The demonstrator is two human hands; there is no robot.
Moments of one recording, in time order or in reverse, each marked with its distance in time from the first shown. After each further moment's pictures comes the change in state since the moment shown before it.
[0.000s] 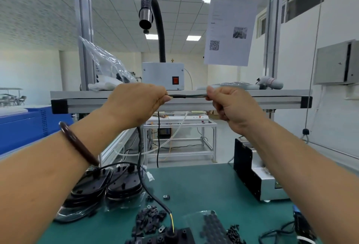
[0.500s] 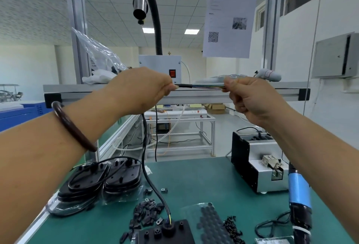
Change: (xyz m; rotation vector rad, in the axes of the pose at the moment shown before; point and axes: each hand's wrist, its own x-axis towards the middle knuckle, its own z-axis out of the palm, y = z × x) left_hand 0.018 0.008 -0.013 -0.074 -0.112 0.021; right_hand -0.005 -0.002 -0.039 0.046 0.012 -0.006
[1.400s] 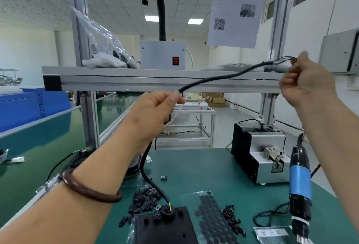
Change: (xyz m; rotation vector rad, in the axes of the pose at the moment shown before) left_hand -0.060 0.067 0.039 -1.581 0.073 -0.628; right_hand 0.026 0.001 -0.071 0.634 0.503 0.005
